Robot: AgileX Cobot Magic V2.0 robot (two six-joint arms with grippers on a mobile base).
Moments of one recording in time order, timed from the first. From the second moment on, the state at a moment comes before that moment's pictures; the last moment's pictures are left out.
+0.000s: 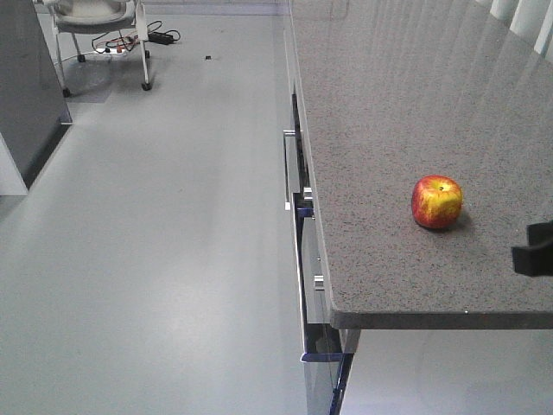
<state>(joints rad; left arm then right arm) -0.02 -0.01 0.03 0.03 -0.05 -0.05 0.06 0.95 -0.87 0.04 0.74 -0.17</state>
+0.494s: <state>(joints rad) -0.02 -0.01 0.03 0.03 -0.05 -0.05 0.06 1.35 -1.09 0.03 0.74 -0.17</state>
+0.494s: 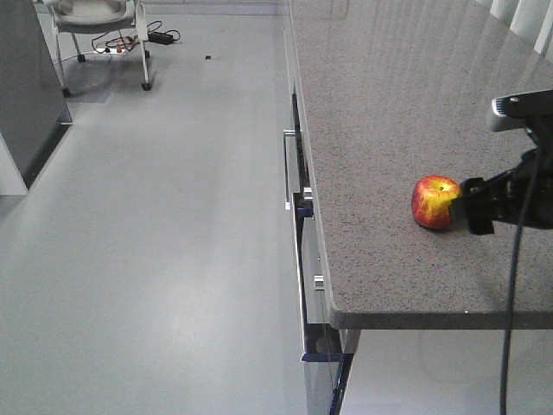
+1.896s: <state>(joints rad) -0.02 -0.01 0.03 0.03 -0.05 -0.05 0.06 1.93 -1.44 -0.08 0.61 -0.16</state>
